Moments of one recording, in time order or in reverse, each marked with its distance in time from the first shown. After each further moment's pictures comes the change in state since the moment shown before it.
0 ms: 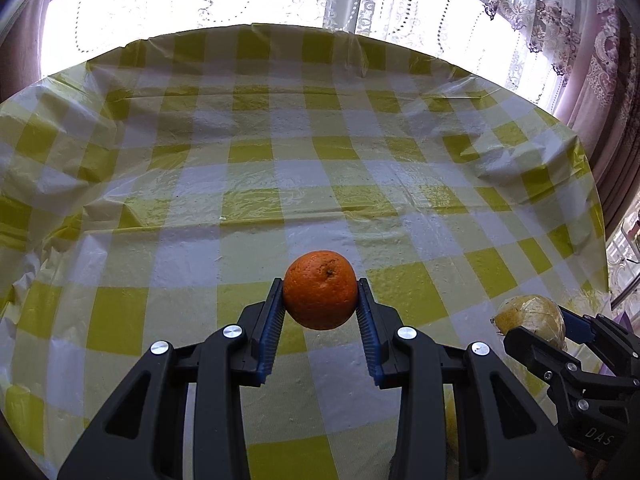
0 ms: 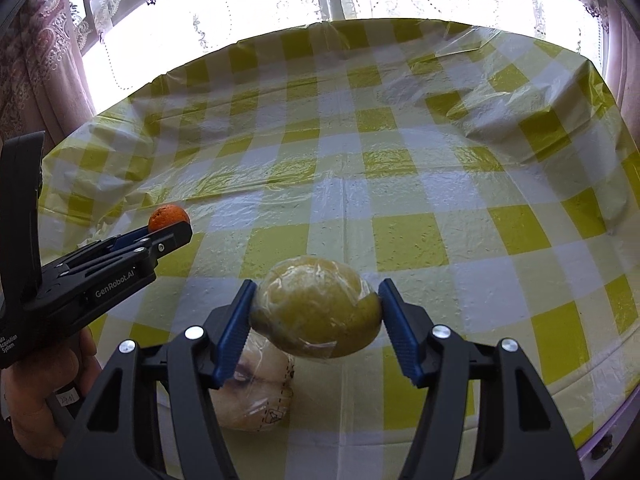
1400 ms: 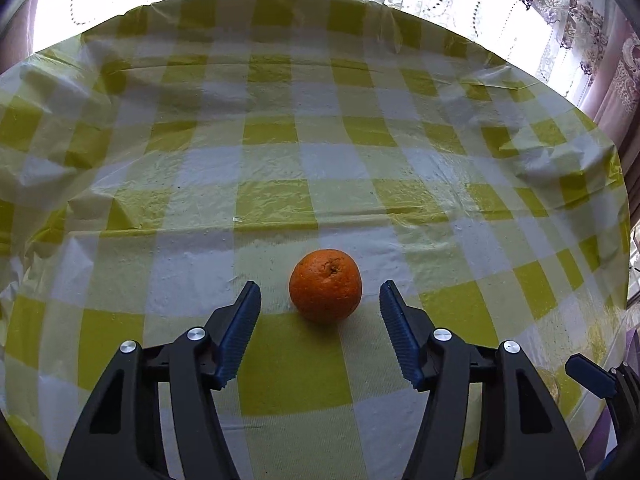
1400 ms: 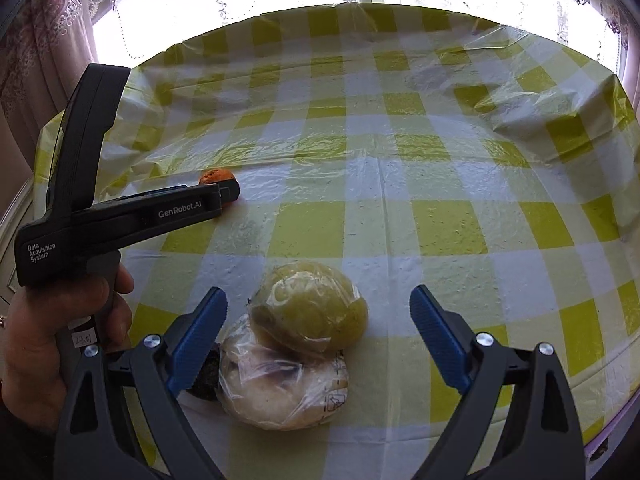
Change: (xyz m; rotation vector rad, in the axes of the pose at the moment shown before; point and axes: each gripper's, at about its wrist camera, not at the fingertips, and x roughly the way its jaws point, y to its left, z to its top) left arm 0.053 0.032 0.022 -0.038 0.101 0.037; right arm 0.022 0.034 -0.007 -0.065 0.066 -0.005
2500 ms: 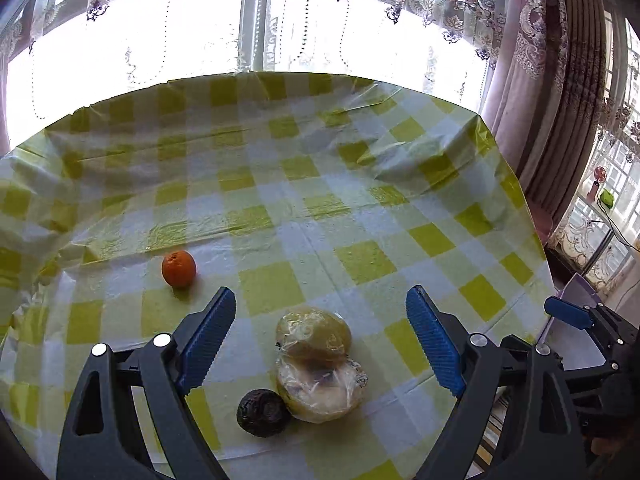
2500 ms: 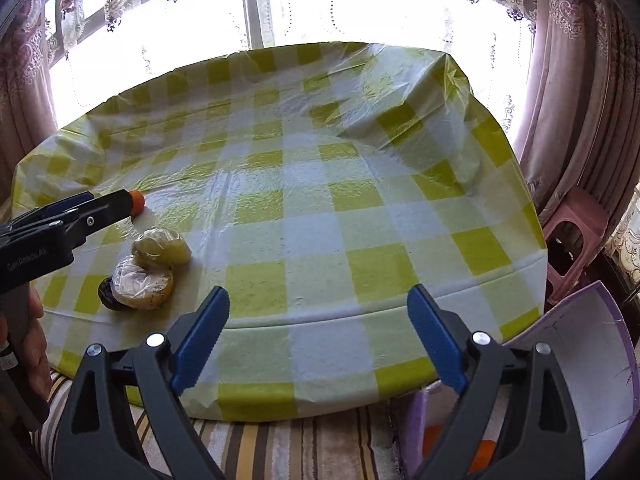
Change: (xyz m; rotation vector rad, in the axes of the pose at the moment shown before) left arm -0.115 -0.114 -0.050 0.179 -0.173 -0.138; right arm -0.113 -0.108 -0.060 0.105 -0.123 -0.193
